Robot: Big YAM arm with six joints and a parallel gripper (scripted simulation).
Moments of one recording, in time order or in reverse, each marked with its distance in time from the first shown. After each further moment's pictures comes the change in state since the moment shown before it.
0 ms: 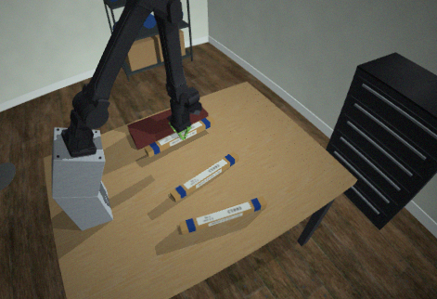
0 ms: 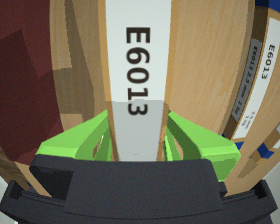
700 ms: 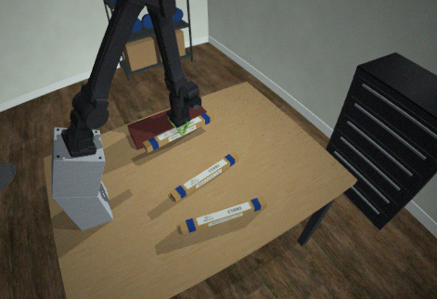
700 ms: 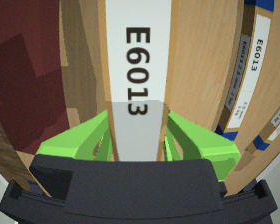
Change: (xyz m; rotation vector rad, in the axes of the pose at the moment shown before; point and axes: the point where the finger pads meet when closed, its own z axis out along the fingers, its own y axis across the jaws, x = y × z) arm 0.001 0.000 -0.029 0.000 0.002 0.001
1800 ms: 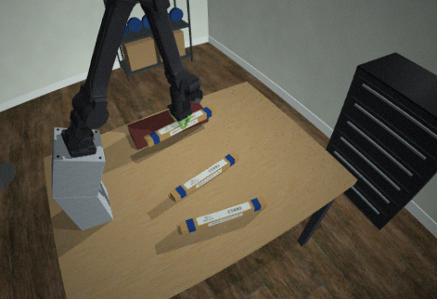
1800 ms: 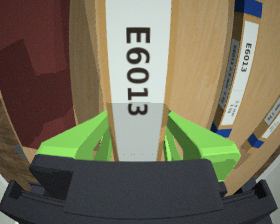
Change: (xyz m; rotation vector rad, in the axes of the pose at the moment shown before) arm -0.011 0.001 -0.029 -0.004 -0.021 0.000
